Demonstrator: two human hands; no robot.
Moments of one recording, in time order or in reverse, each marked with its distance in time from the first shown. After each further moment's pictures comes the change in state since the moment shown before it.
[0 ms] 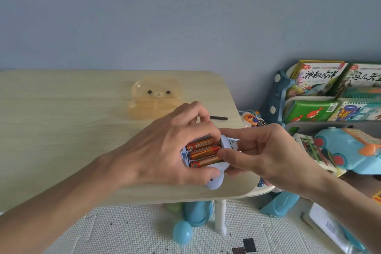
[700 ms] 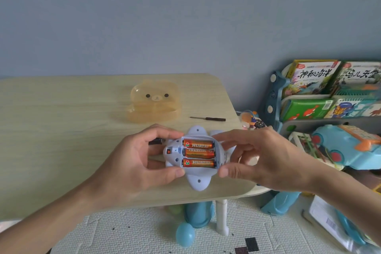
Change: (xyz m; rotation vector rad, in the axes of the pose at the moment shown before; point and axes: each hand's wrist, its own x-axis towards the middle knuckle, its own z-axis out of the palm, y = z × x) left_hand -0.052 -0.020 0.011 -0.951 0.194 -0.441; right_hand 0.007 0.019 -0.016 -0.470 -0.111 -0.150
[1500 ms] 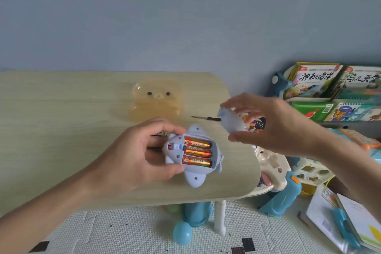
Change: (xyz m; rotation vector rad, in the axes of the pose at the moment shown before) left_hand 0.008 0.006 -0.008 0.229 -0.018 0.044; right_hand 0.031 0.004 -0.038 -0.253 0.129 -0.083
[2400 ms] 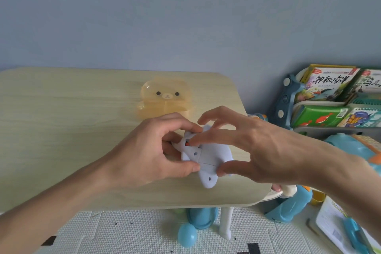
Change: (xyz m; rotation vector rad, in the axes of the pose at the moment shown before) left_hand 0.013 0.015 -0.002 0.141 -0.045 0.013; right_hand 0.006 -0.041 0.021 -0.236 -0.263 -0.348
